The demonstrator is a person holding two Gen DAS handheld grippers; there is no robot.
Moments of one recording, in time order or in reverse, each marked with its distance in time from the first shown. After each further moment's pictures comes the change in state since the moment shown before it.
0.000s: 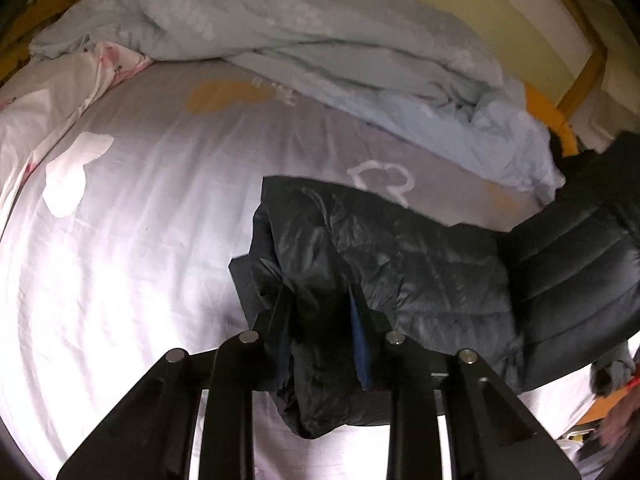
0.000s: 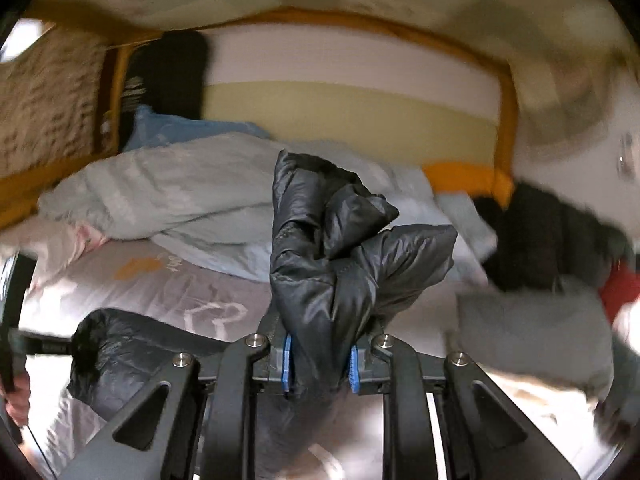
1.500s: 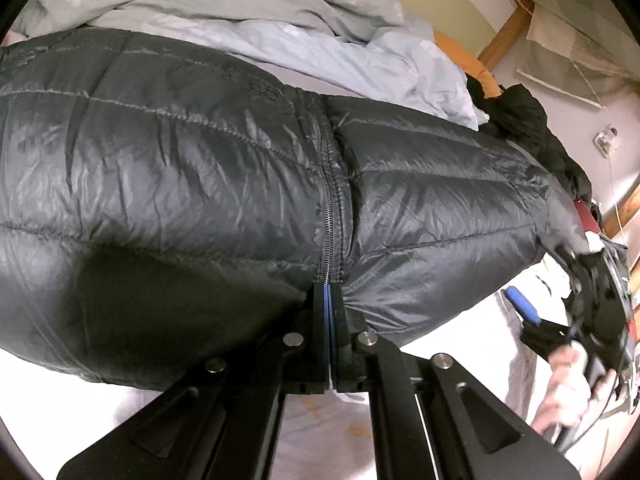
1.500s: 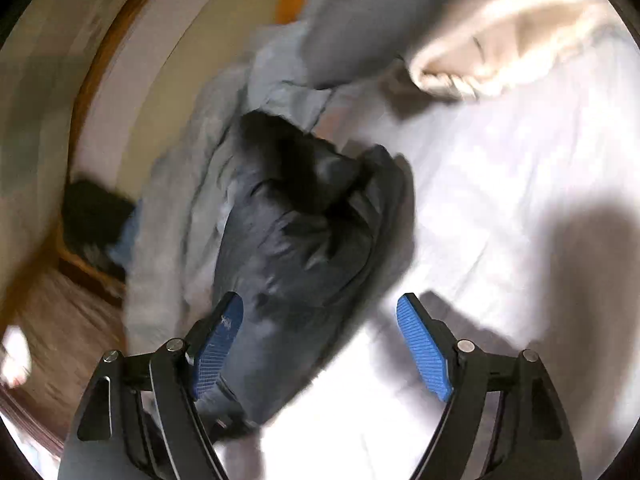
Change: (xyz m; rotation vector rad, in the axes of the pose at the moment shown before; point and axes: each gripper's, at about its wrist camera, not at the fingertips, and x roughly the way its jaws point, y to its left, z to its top) left arm 0.090 -0.118 -0.087 0.130 0.052 -0.280; right arm 0.097 -0.192 -0.232 1.158 0.304 0.257
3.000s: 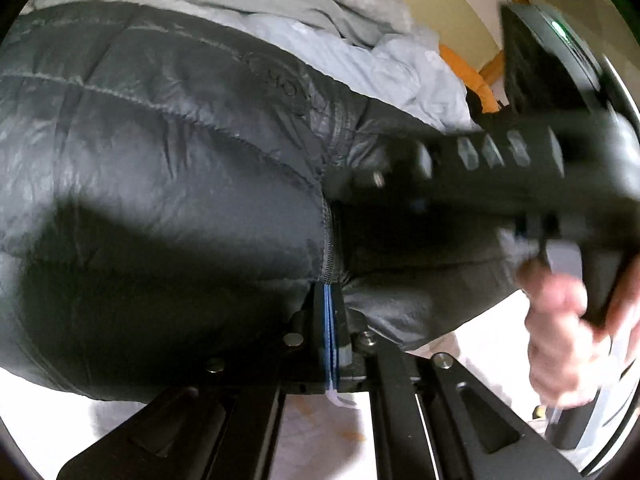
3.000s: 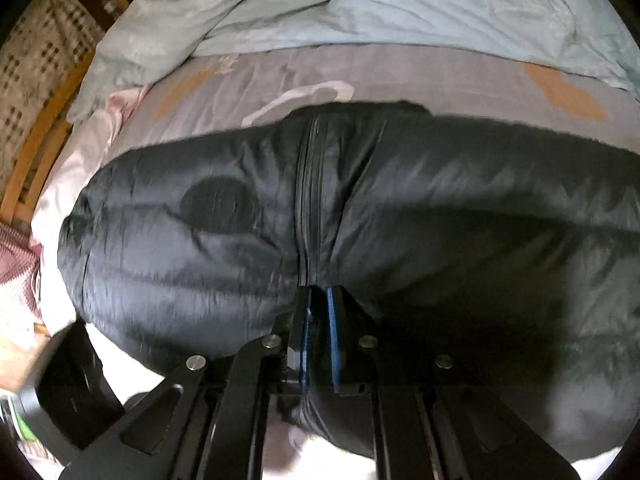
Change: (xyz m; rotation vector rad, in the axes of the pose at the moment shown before) left arm 0.001 0.011 0.003 -0.065 0.007 -0.051; right arm 0.189 0.194 -0.090 -0.808 0.659 -0.294
